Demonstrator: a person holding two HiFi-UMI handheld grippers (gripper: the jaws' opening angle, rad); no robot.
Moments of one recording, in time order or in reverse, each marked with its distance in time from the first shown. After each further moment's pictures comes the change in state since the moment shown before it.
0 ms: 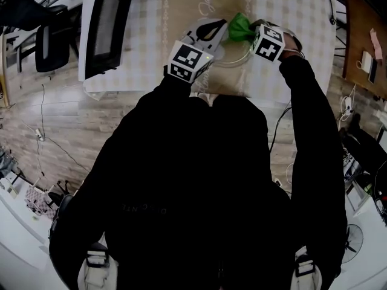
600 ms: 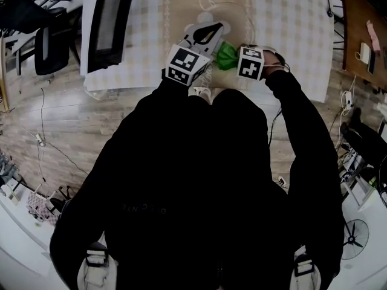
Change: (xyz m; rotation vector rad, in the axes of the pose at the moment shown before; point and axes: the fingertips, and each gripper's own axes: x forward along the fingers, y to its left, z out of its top) left arm -0.036 -0.015 -0.015 0.000 0.005 -0.019; right arm 0.022 0.143 0.023 -0.049 0.062 0.243
